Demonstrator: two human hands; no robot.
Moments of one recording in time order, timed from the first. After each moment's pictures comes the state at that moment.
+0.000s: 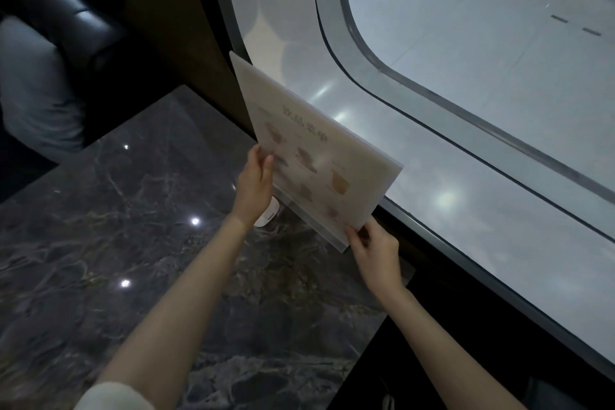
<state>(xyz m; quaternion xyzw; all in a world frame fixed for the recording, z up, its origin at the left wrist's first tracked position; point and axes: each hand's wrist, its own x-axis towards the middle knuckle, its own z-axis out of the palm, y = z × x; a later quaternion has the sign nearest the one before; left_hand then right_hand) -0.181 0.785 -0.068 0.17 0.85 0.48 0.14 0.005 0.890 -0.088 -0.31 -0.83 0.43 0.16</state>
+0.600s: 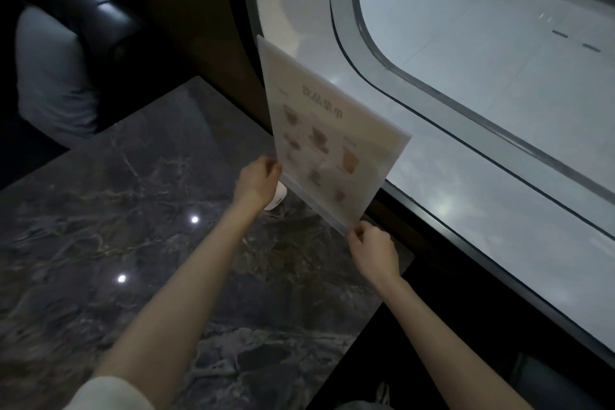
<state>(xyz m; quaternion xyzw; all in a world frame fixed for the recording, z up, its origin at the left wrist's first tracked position) -0.166 0.755 -0.053 0.15 0.92 0.33 0.16 0.014 0.869 -0.083 -0.38 -0.85 0.37 -0.02</state>
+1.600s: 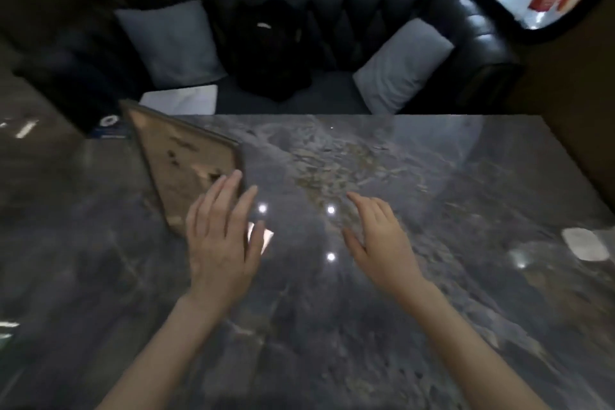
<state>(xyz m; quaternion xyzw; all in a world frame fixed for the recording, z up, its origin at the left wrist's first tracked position) 0.095 0.198 0.017 -0.01 0.92 0.05 -0.39 0.006 0.405 -0.003 0.29 -0.91 0.29 0.06</state>
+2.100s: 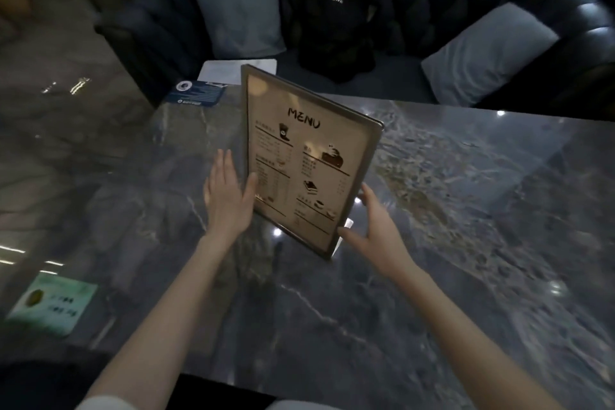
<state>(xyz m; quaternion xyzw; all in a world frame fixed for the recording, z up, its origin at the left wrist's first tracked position) 0.084 0.024 -0.045 -0.30 0.92 0.24 -0.13 0.029 0.258 -0.035 0.22 -0.86 0.43 -0.15</state>
